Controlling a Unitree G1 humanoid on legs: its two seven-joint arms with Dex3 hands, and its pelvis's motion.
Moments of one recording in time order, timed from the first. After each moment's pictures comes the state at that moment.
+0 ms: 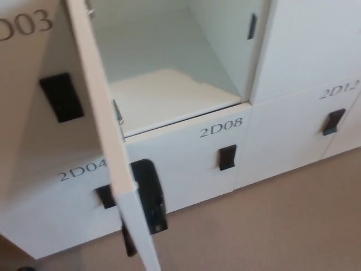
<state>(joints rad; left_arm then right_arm) -0.05 0.41 0.43 1.15 -0.24 -0.15 -0.15 0.01 -0.30 -0.35 0.97 0.20 -0.14 0.16</state>
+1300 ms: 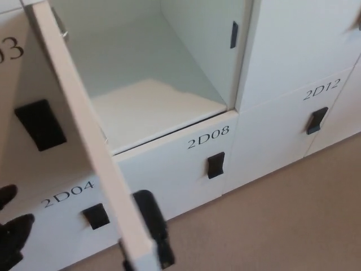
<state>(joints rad) 0.21 0.30 0.32 0.34 -0.24 -0.24 -0.21 0.01 -0.30 -0.33 1.06 0.20 -0.17 0.15</state>
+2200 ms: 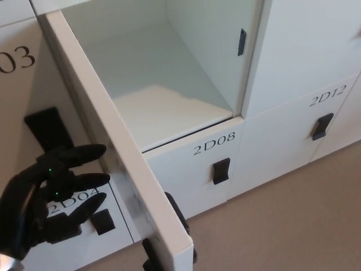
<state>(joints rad) 0.26 0.33 0.09 -0.17 -0.19 -0.18 -0.27 0.02 -0.30 -0.32 1.06 0.20 -0.19 0.14</state>
